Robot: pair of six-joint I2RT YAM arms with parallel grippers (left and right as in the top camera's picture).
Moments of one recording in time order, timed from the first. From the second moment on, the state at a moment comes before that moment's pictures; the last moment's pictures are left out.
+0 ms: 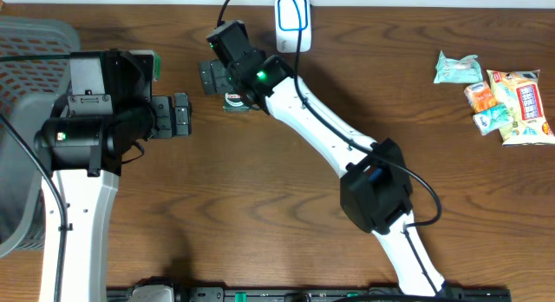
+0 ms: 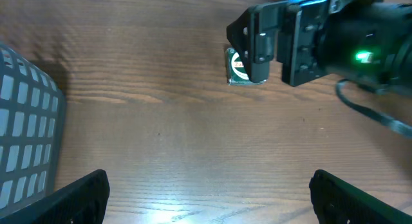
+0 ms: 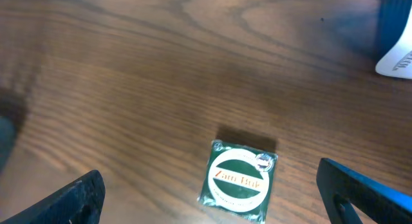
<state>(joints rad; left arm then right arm) 0.02 1.29 1.42 -1.07 0.14 -0.01 0.73 2.37 2.19 -0.64 0.13 0.45</state>
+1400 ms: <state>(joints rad) 0.02 1.29 1.42 -1.07 0.14 -0.01 0.74 2.55 2.18 -0.80 0.26 0.48</state>
